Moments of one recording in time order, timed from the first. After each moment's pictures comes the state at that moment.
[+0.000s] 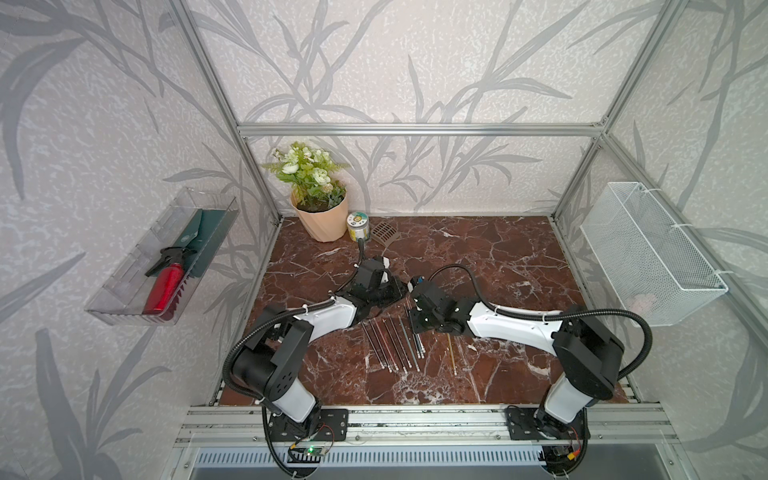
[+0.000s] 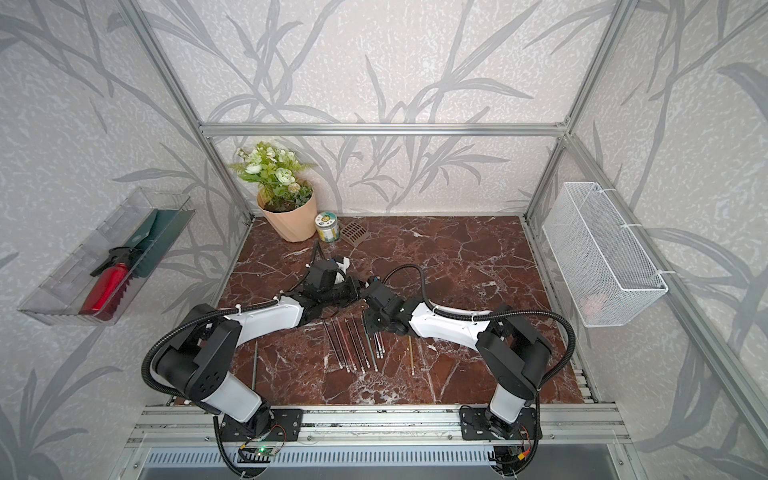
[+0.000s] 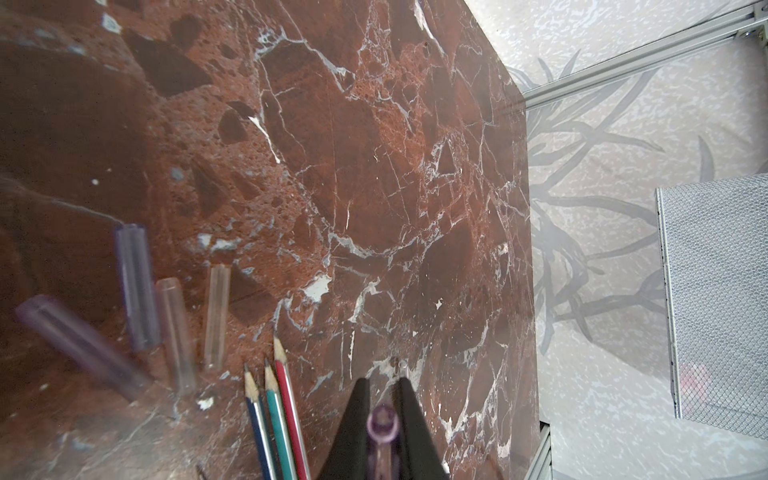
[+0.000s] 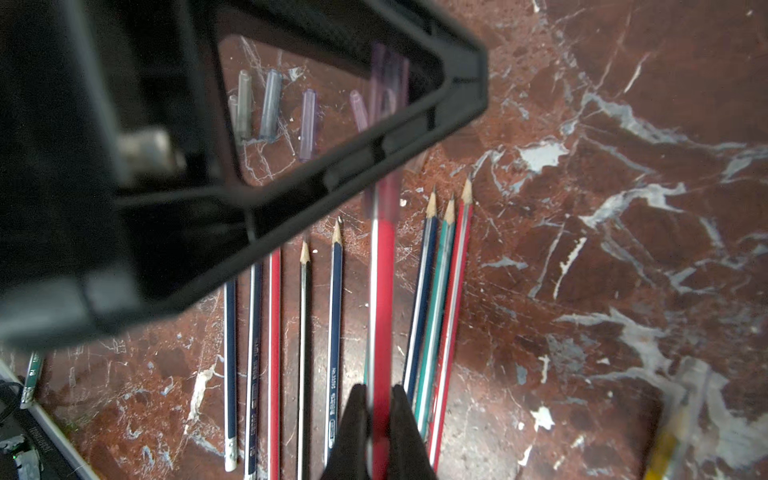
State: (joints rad) left arm -0.49 1.60 0.78 0.20 0.33 -0.91; right arm 0.94 1.70 1.05 -0.28 0.02 0.60
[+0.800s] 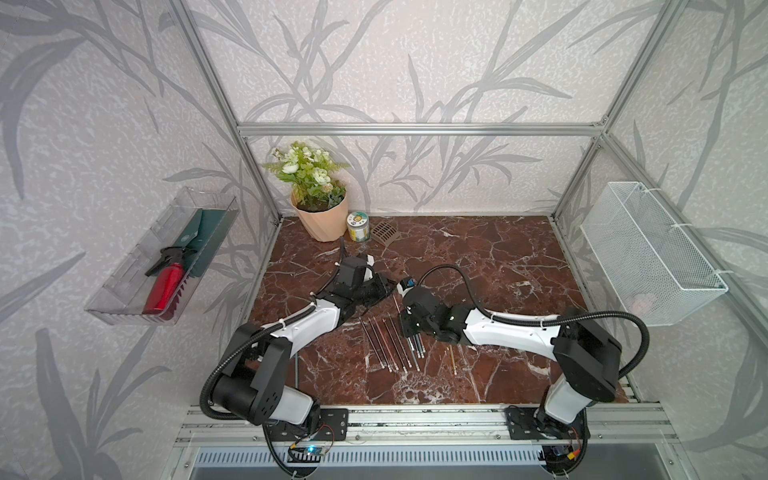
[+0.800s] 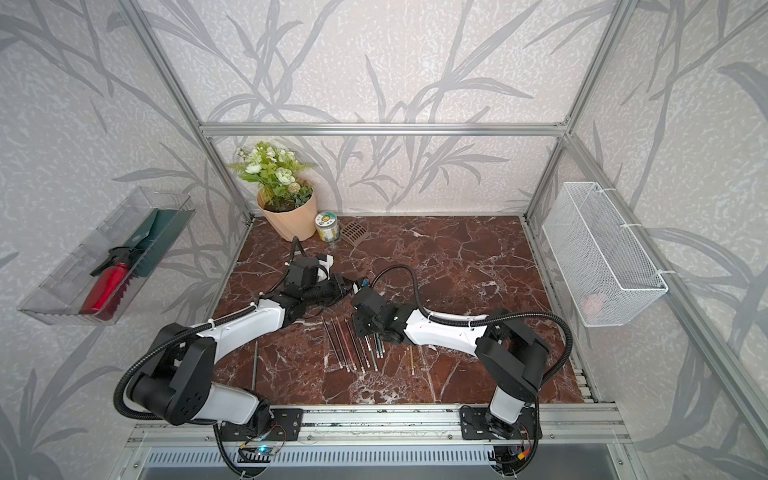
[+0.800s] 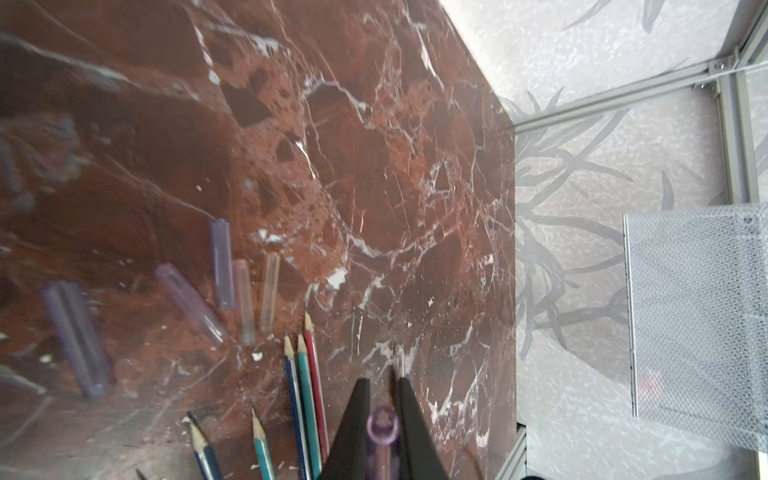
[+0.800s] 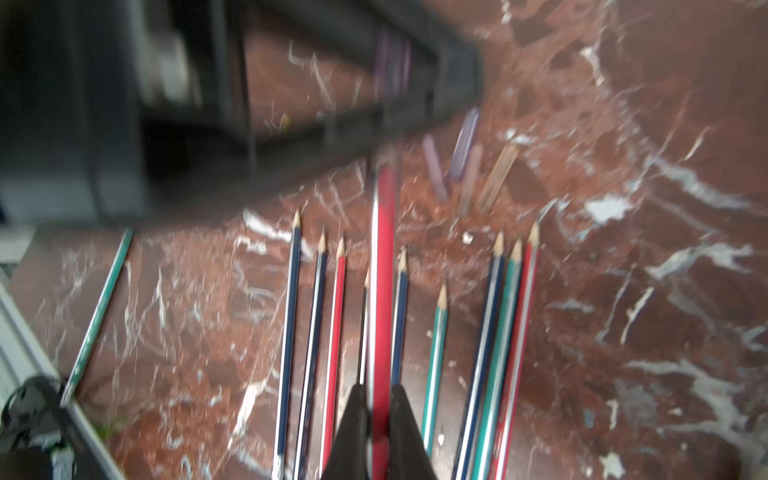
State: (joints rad) left arm -0.35 1.45 0.74 0.11 0.38 -0.91; right arm 1.03 1.70 1.05 -0.18 0.07 0.59
